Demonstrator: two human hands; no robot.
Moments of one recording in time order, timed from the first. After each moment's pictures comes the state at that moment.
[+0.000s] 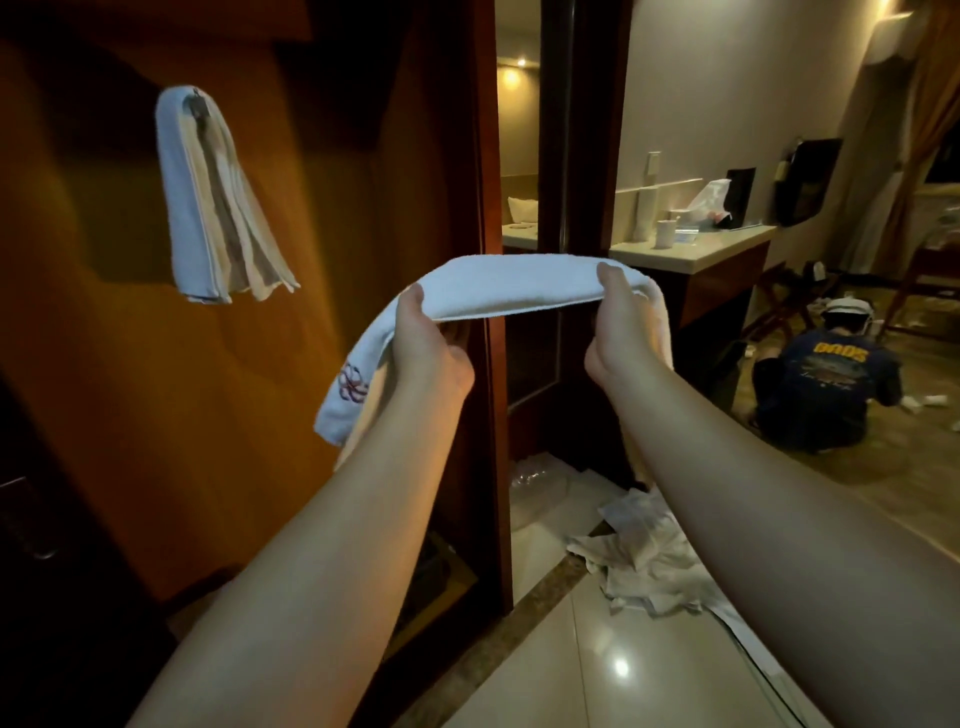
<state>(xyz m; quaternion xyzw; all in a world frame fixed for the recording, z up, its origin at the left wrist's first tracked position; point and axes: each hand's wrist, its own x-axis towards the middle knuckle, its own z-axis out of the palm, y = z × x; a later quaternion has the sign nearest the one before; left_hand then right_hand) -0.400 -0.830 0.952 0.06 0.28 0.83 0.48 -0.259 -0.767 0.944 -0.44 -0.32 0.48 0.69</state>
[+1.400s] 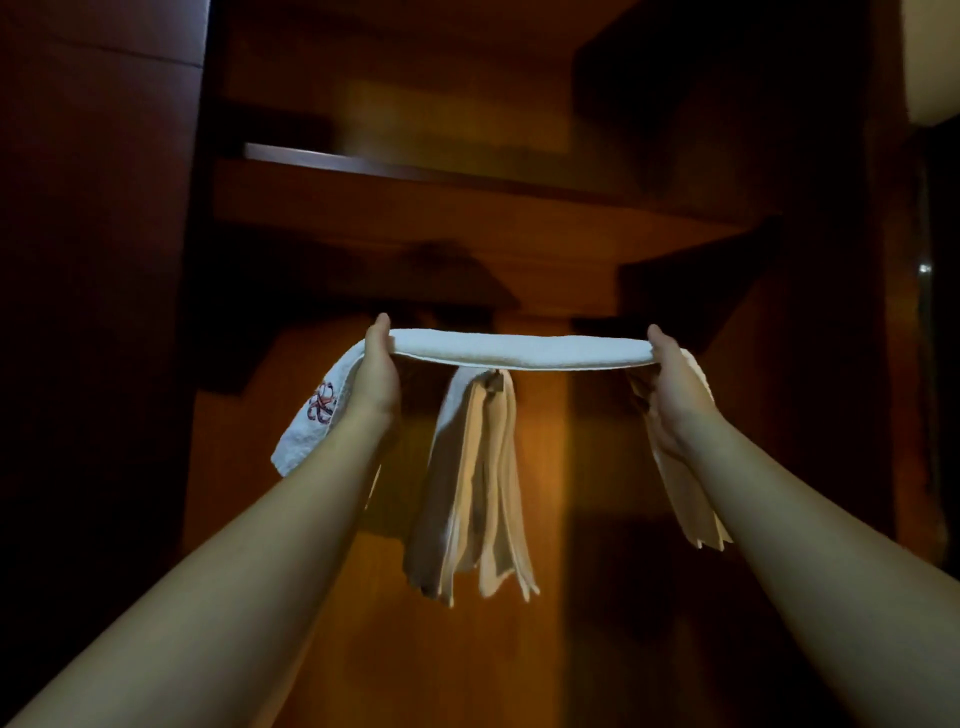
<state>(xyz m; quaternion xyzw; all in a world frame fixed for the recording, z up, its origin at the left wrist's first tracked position) -0.845 -0.745 1.159 0.33 0.44 0.84 0.03 -0.645 -0.527 1.159 -0.11 -0.57 0.57 0.58</state>
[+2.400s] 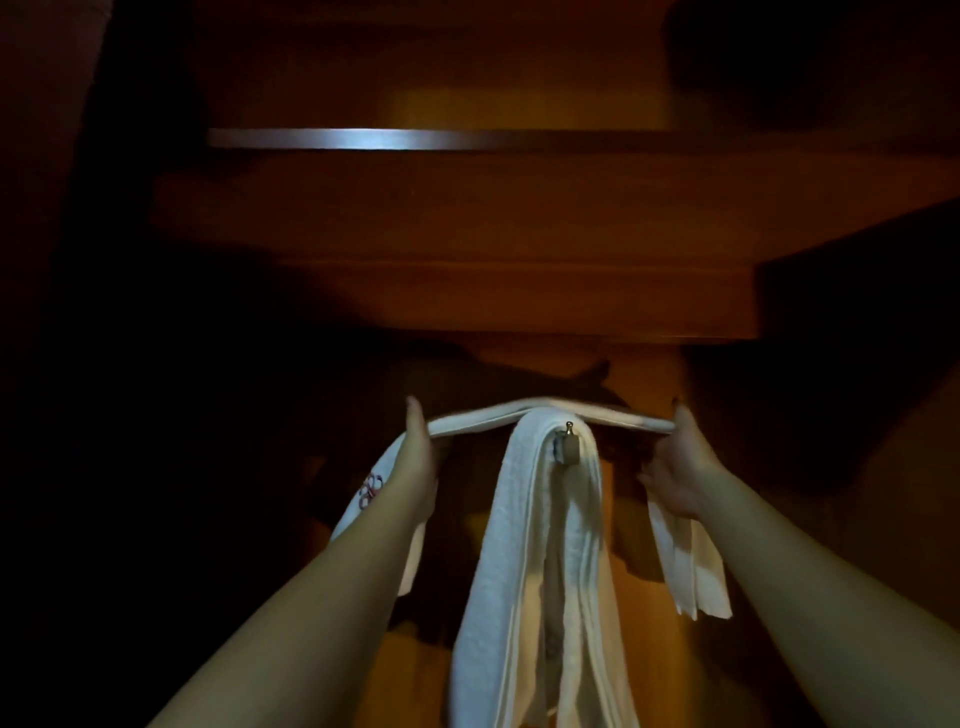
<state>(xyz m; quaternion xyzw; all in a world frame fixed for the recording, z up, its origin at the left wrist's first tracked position) -1.019 -0.631 1.158 0.28 0.50 0.82 0.08 -0.877 -0.372 1.171 -0.05 -0.59 0.73 0.34</state>
